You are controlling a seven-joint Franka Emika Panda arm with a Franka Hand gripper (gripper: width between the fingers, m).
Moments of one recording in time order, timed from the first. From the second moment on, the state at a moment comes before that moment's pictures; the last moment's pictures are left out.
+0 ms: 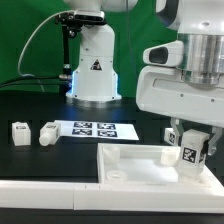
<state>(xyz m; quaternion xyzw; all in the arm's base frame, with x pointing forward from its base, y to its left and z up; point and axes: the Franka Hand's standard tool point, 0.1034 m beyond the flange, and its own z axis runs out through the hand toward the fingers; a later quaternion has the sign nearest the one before) 0.636 0.116 0.076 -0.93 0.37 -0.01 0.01</state>
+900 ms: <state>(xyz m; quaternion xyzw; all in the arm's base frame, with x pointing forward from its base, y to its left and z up) 0.638 0.124 0.074 -0.81 0.59 -0.04 0.04</state>
